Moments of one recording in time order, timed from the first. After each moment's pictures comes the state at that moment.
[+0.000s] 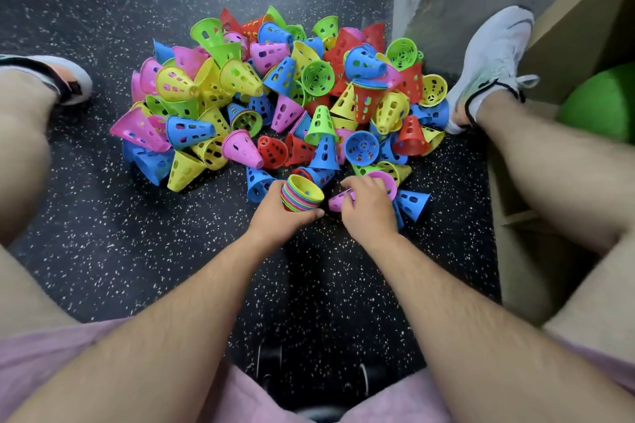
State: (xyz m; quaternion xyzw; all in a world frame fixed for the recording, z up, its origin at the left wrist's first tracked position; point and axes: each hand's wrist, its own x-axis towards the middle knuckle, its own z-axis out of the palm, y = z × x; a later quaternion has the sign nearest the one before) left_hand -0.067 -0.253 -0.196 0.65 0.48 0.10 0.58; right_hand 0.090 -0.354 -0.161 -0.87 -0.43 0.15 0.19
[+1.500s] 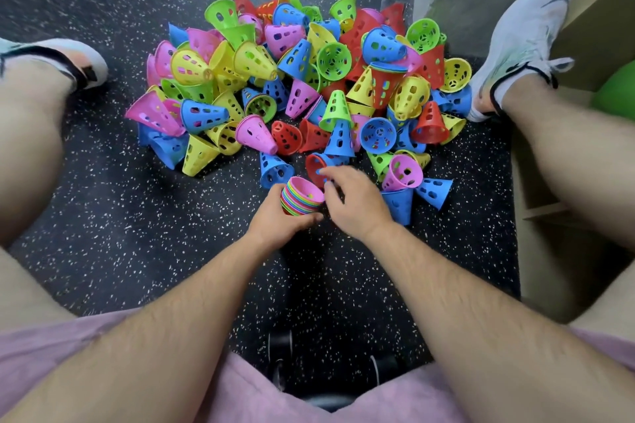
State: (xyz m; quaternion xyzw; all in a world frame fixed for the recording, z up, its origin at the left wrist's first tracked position) left_hand -0.098 -0.263 -0.206 0.65 0.50 0.08 0.57; right_hand 0.065 -0.340 -0.170 -0.77 -0.54 0.19 0.27
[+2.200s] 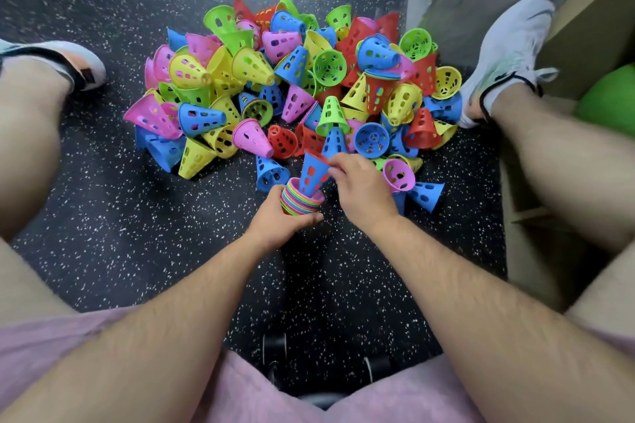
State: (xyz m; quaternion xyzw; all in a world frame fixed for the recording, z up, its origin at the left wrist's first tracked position) left_hand -0.094 -0.262 -0.207 0.63 0.49 0.09 0.59; right_hand 0.078 -0.334 -0.146 -0.79 -0.53 0.15 0.28
